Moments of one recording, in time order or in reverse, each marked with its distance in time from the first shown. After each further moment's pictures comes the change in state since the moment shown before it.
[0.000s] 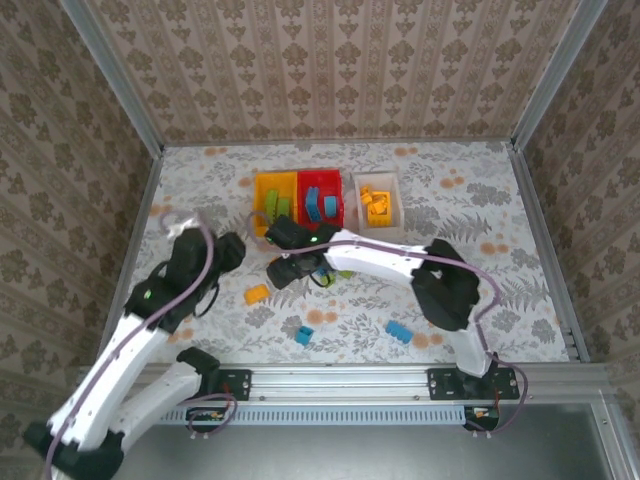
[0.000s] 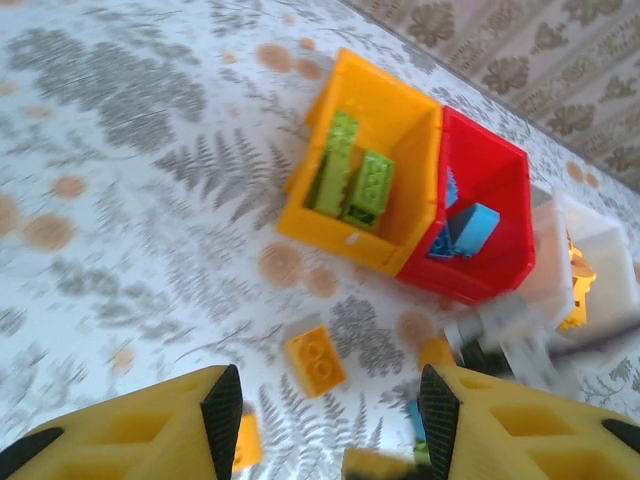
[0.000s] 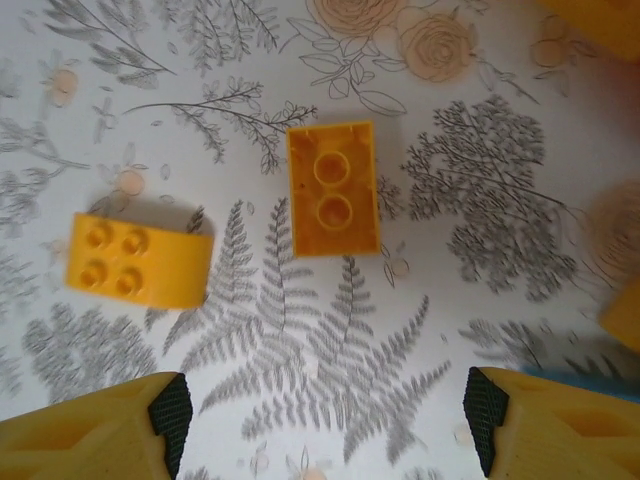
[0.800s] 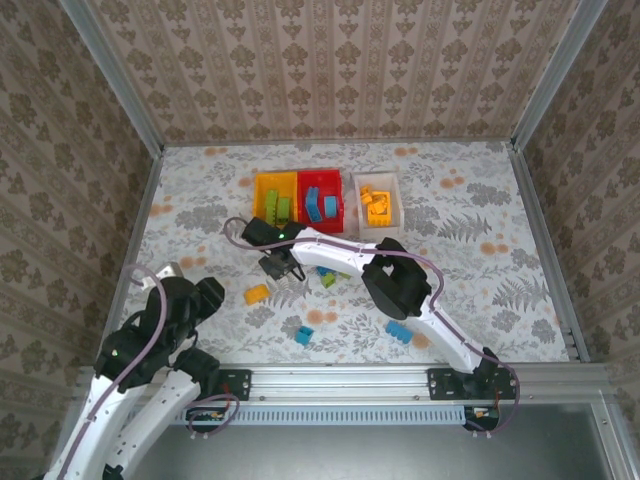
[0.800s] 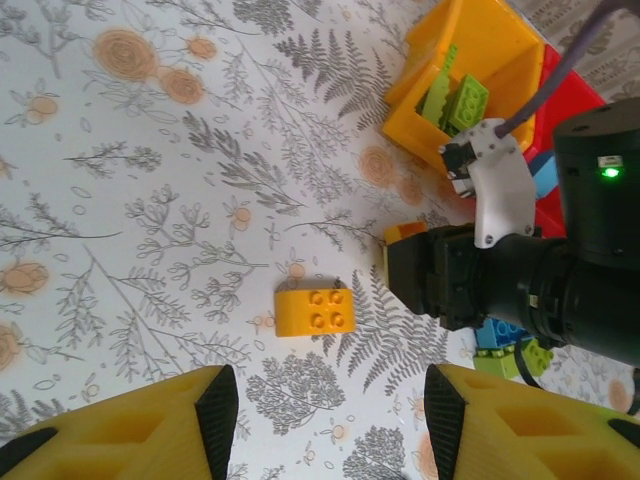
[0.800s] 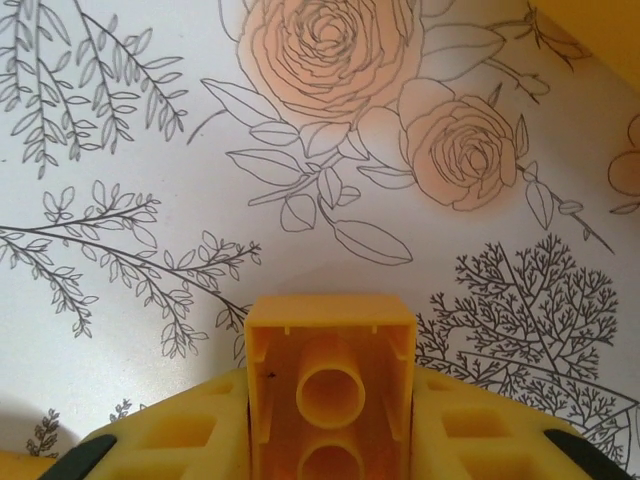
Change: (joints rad) left arm 0.000 -0.298 -0.078 -0.318 0.043 -0.136; right arm 0.001 0.349 0.383 -0.143 0.118 -0.052
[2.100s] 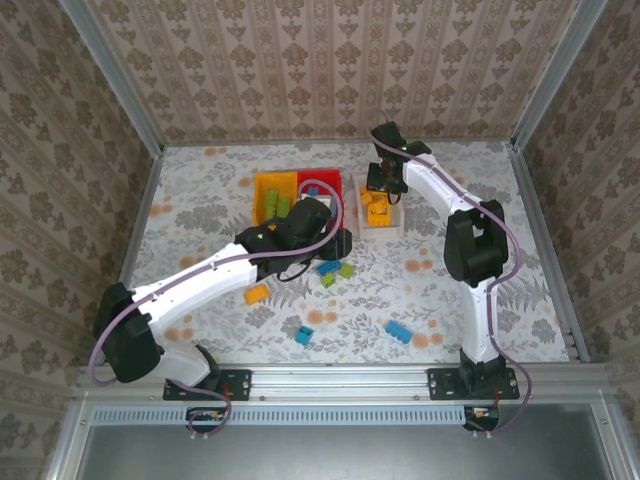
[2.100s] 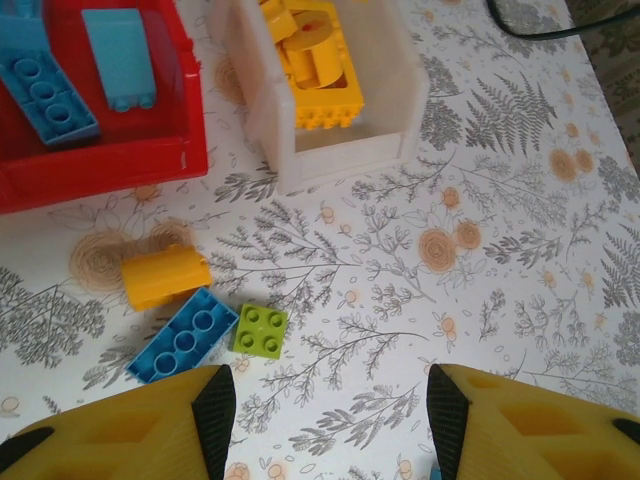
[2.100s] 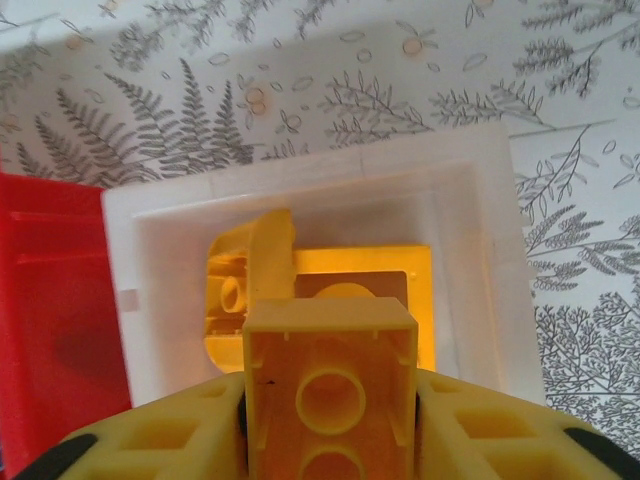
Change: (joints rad) left arm -0.402 1.053 0.426 0.620 0.171 0.312; right arm -0.647 -0.267 -0.139 -0.007 -0.091 0.163
